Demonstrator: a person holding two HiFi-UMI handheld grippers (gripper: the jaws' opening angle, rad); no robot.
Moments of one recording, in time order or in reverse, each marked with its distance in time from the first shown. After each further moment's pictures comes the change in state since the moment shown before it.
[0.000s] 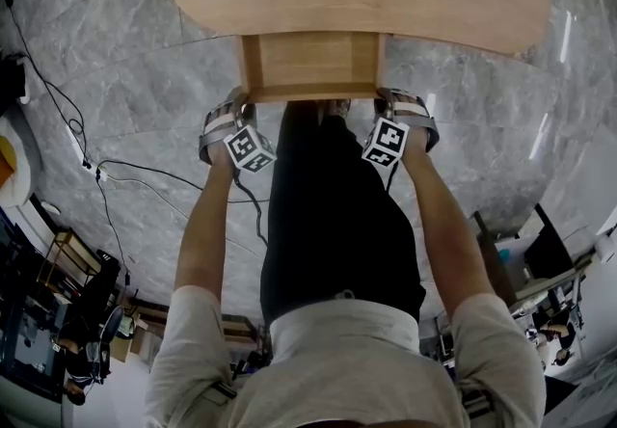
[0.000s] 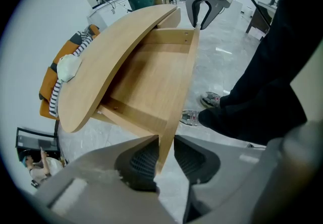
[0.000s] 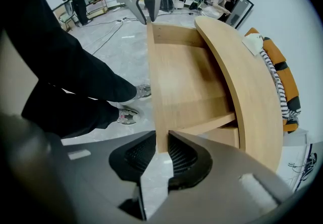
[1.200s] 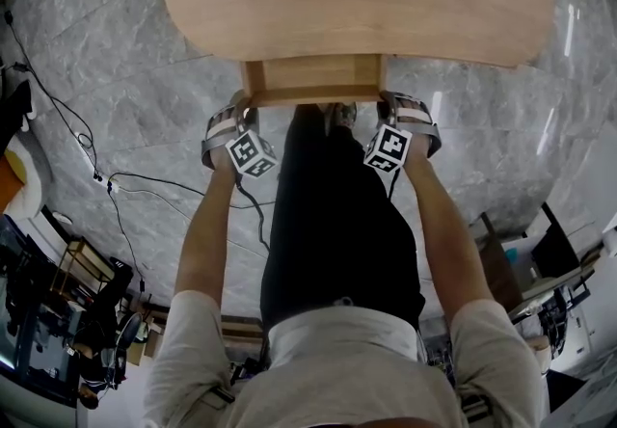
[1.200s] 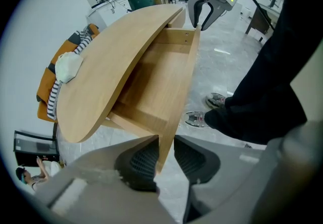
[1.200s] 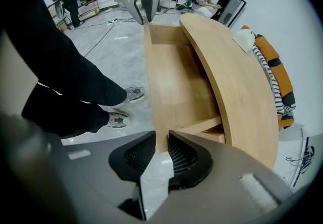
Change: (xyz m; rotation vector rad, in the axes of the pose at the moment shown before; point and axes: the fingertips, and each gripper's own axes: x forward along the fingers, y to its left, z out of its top) left arm 0.015 0.051 0.011 0.020 -0.006 -0.024; right arm 0.011 -0.044 0.014 0.053 0.001 -0.040
